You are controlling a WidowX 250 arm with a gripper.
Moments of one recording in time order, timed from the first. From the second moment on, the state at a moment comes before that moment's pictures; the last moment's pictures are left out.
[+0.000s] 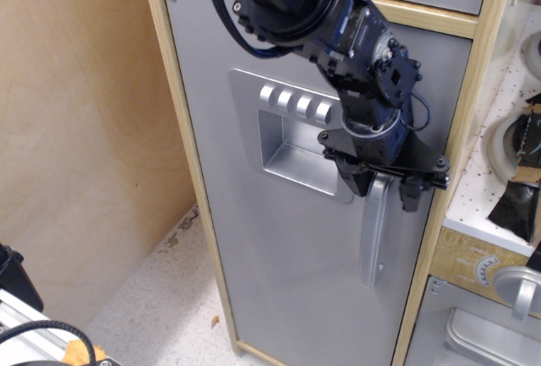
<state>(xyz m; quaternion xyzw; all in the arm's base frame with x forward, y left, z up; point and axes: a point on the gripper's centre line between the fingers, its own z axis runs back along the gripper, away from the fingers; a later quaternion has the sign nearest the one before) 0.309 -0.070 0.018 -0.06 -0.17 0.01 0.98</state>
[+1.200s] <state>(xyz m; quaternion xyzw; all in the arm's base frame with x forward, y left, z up) 0.188 -0.070 0.032 -0.06 -0.05 0.08 0.99</state>
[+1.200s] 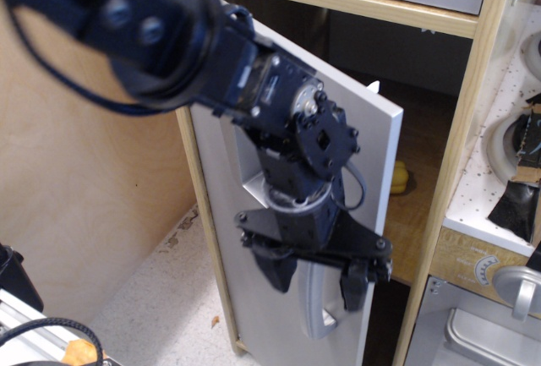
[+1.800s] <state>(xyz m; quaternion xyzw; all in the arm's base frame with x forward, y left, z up) 0.209 -0.138 0.045 -0.06 -0.05 0.05 1.00</state>
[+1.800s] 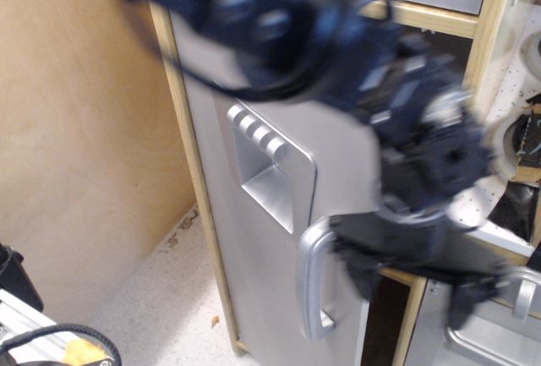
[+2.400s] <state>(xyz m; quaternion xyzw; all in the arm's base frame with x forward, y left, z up) 0.253 -0.189 0.064 -0.08 -0.07 0.01 0.99</state>
